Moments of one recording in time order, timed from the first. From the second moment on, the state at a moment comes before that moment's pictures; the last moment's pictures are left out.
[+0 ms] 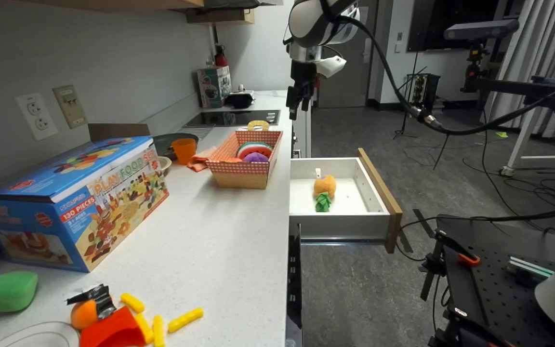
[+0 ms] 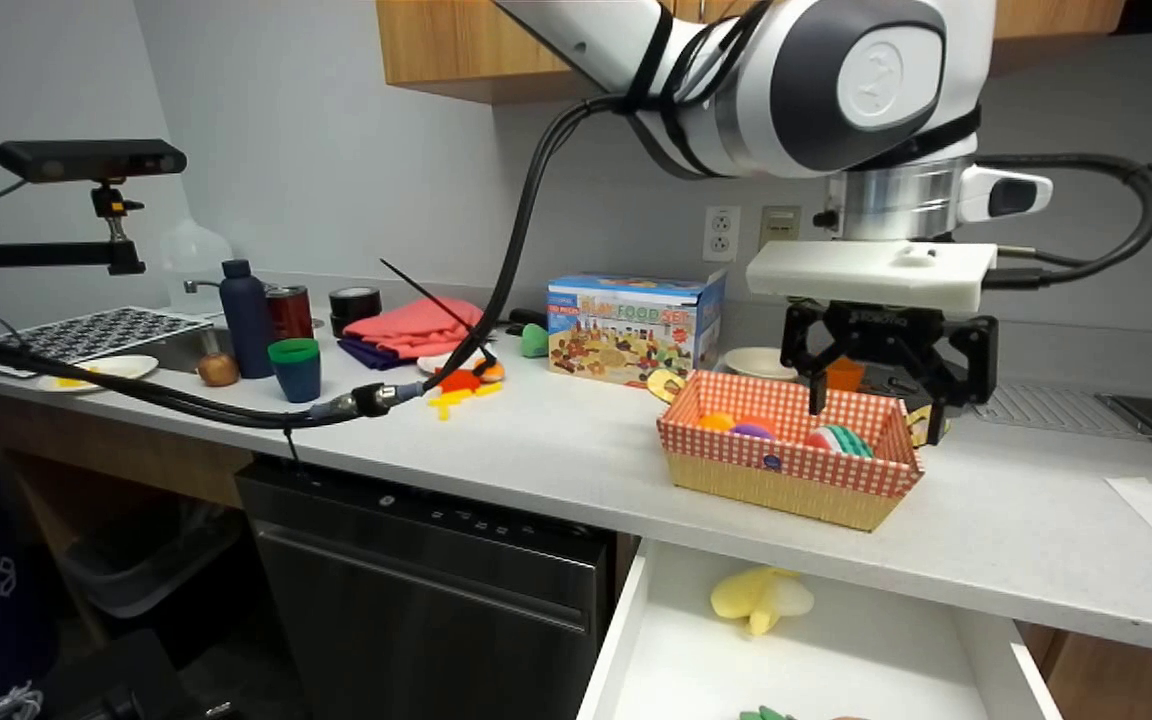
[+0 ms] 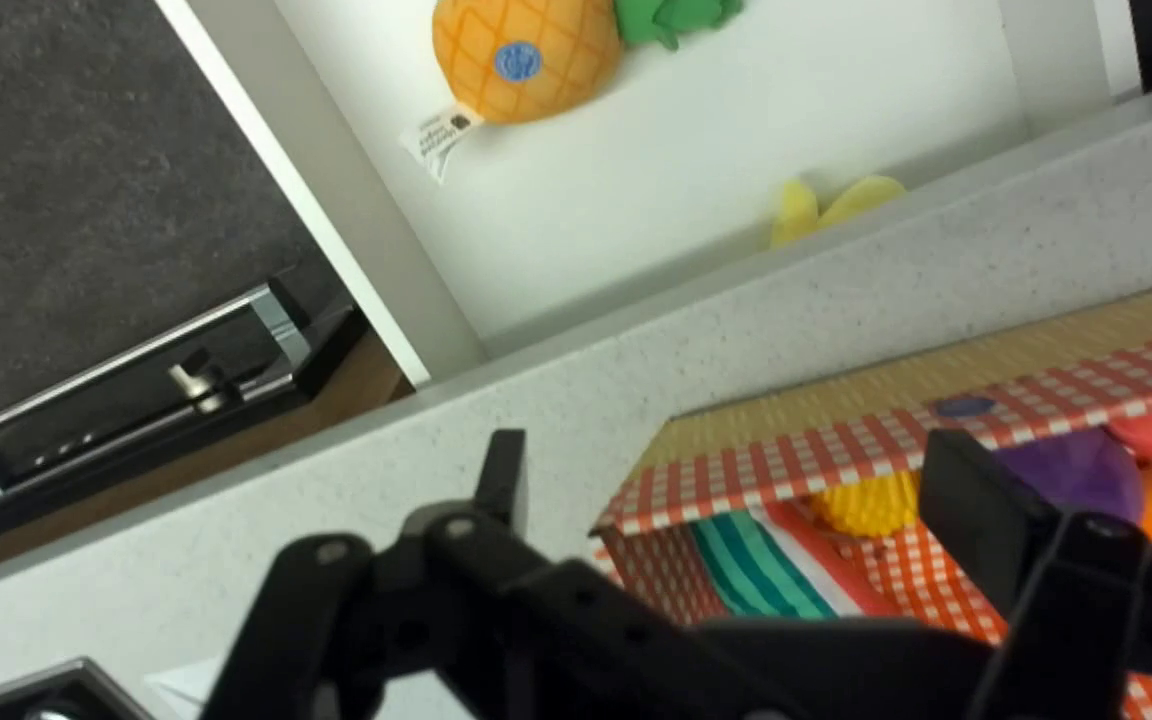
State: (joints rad) arm -0.33 0.39 -0.13 -1.65 0.03 2.22 -0.37
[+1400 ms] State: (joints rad) arm -0.31 0.87 -0.02 -1.12 0.03 2.15 -0.53
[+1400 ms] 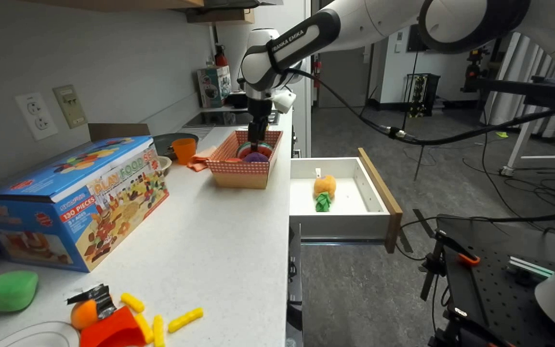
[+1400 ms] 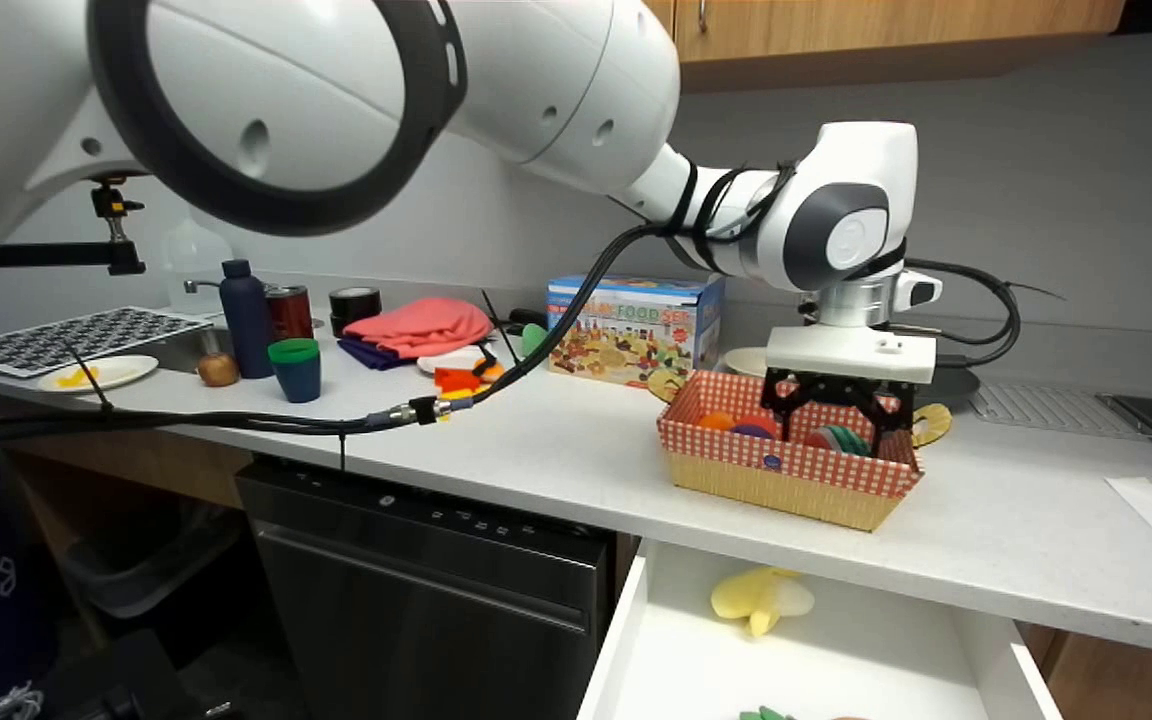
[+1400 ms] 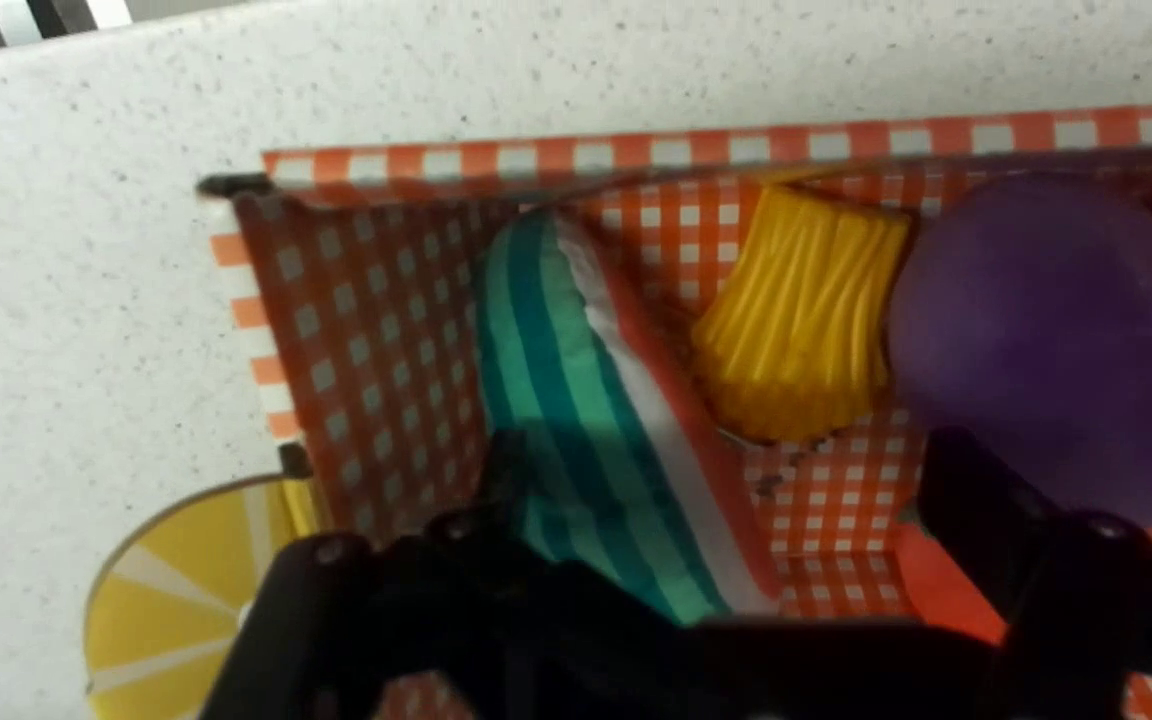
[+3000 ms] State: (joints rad) arm -0.36 0.79 -0.01 -1.00 0.05 2.05 -0.52
